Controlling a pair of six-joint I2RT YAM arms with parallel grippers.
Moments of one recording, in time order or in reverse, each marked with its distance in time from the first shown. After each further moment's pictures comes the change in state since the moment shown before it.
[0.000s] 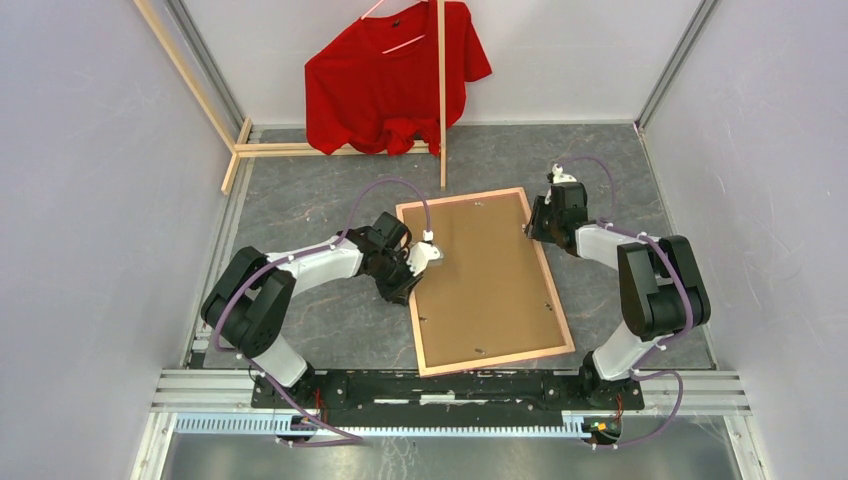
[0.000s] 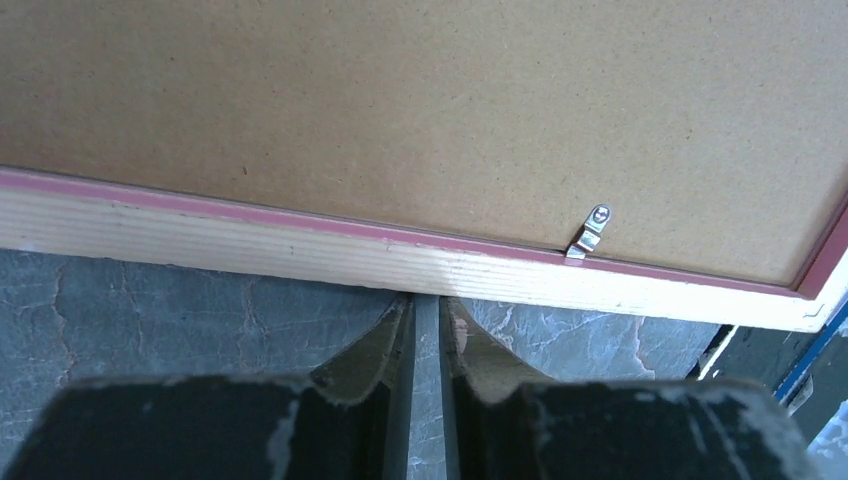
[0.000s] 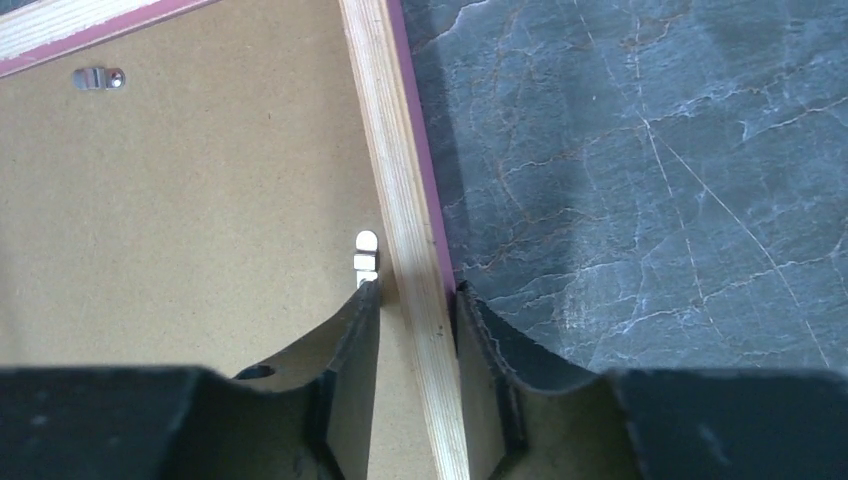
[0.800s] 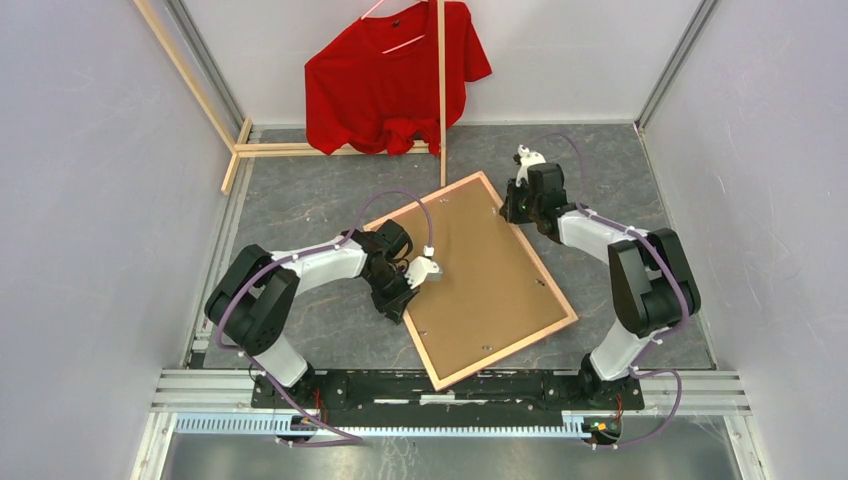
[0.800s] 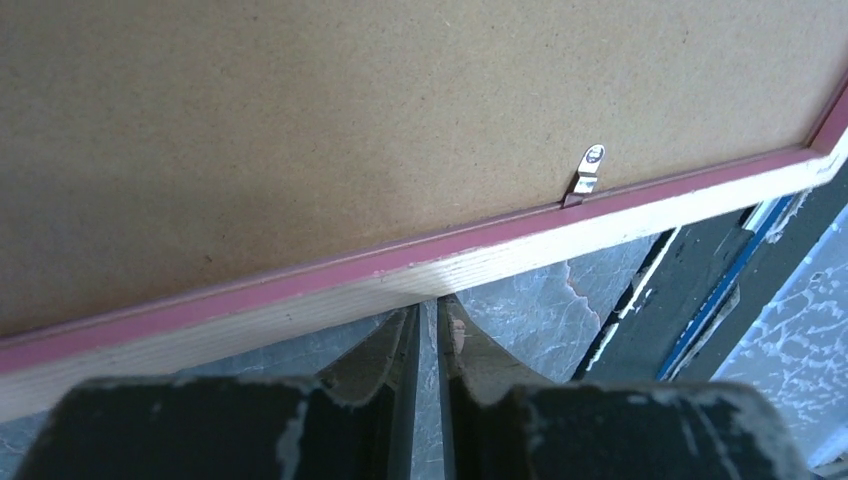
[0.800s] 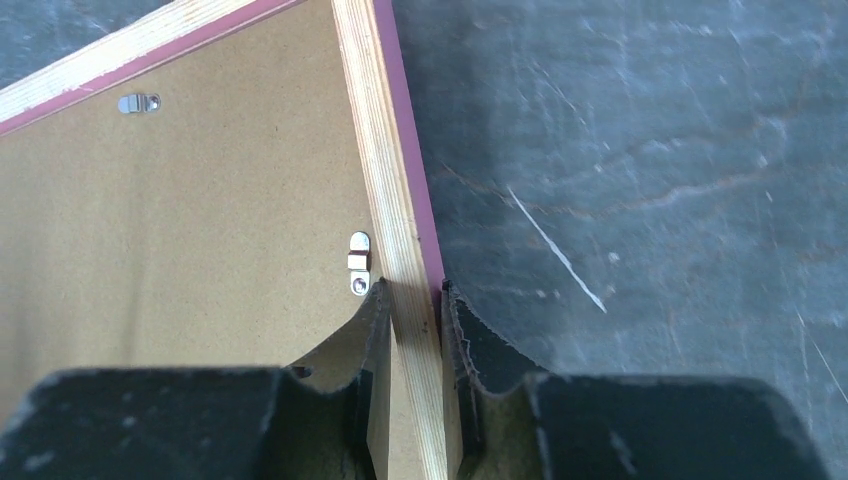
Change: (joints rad) left arm -0.023 0.018 0.014 -0.179 0.055 0.035; right arm 0.123 0.025 0.140 0.012 -0.069 -0.109
